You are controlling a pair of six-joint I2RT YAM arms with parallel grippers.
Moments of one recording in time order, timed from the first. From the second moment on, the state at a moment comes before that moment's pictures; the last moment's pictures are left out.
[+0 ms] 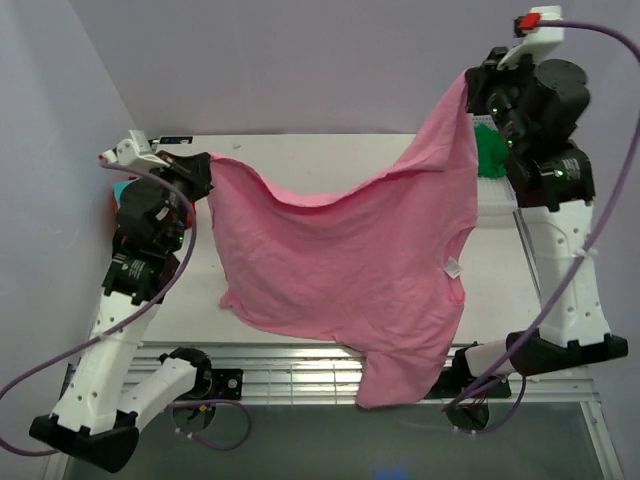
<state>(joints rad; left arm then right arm) -0.32 0.86 1.24 -0.25 -0.25 -0.61 0.24 1.34 2.03 -0.54 0.05 0.03</state>
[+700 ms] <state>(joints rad) -0.30 1.22 1.12 -0.01 -0.46 -0.53 0.24 1.64 1.85 -0.46 0.10 0.03</state>
